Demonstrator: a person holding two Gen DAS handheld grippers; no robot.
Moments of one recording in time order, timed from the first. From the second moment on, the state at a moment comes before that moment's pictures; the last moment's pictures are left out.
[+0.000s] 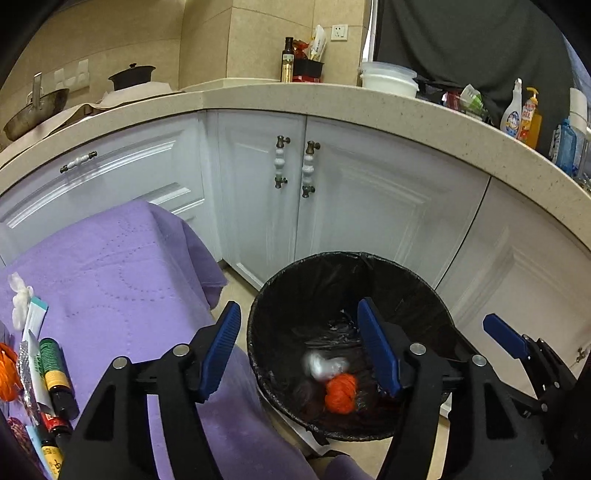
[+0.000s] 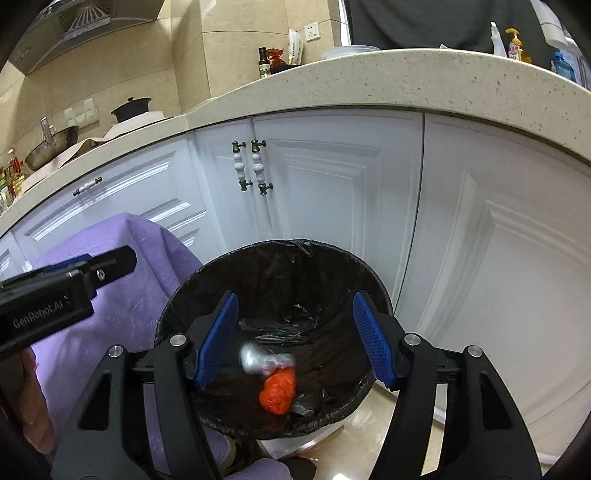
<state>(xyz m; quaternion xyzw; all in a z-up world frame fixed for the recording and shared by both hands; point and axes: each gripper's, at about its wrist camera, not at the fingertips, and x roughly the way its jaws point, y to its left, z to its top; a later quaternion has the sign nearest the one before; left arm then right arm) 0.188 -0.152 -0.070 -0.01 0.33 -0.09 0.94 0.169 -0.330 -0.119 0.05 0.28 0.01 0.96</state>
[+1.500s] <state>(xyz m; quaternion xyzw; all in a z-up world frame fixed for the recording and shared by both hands) 0.013 0.079 -0.081 -0.04 0.32 0.08 0.94 0.058 -0.096 -0.116 -0.05 0.31 0.22 0.92</state>
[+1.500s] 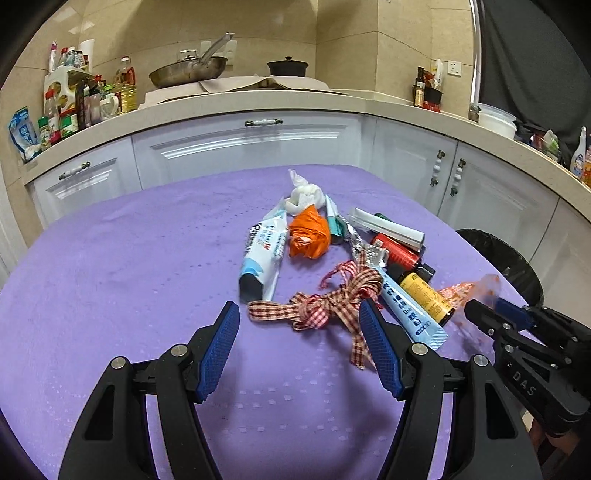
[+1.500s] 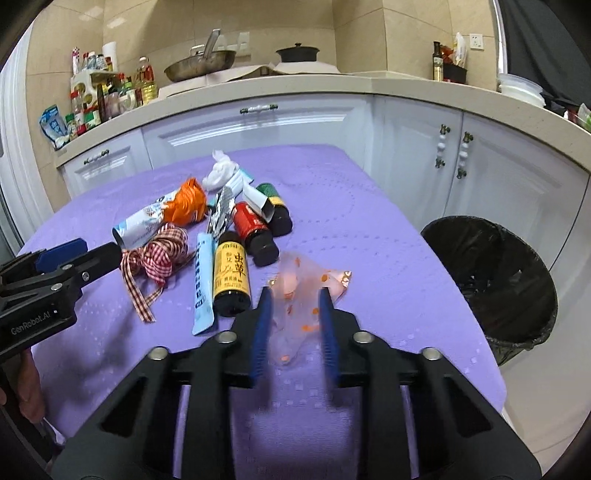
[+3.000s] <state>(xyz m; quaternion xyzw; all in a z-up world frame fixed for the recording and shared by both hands) 0.002 0.058 -0.038 -0.08 0.27 0.01 0.96 0.044 -0.153 -0.066 -0.02 0.24 0.17 0.95</state>
